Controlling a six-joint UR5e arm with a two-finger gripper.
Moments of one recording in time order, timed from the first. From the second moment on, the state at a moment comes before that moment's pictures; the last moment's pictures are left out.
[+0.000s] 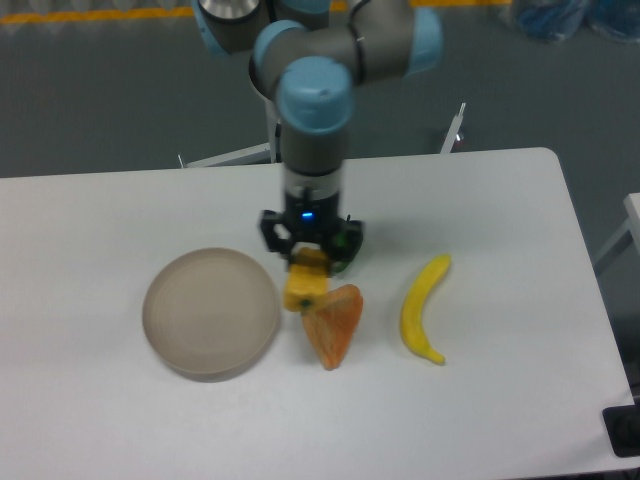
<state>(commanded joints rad) 1.89 -1.77 -1.79 -1.01 1.50 0.26</state>
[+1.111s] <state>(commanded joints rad) 1.80 -1.89 -1.80 -0.92 1.56 0.13</state>
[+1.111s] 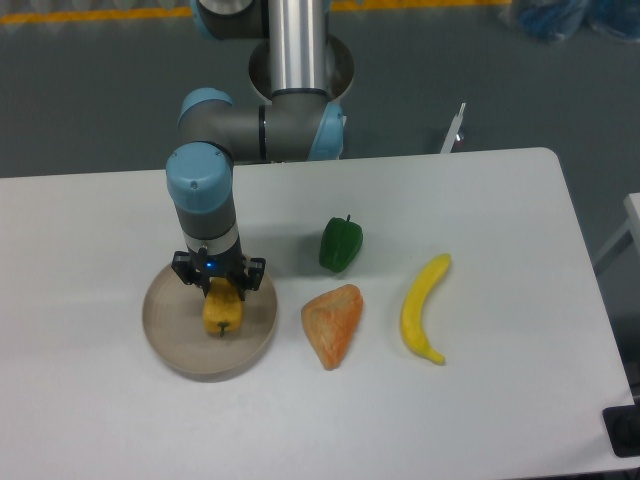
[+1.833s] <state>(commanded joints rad) 1.83 -1.83 -1.78 -0.93 1.56 0.18</state>
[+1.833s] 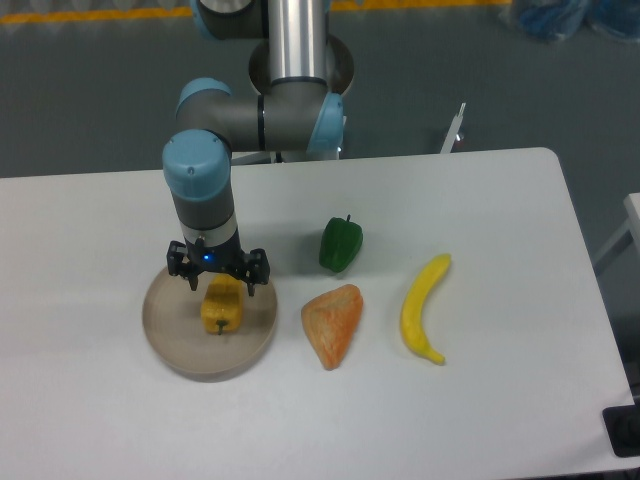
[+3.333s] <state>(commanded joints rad) 2.25 -1.80 -1.70 -0.93 1.69 1.03</state>
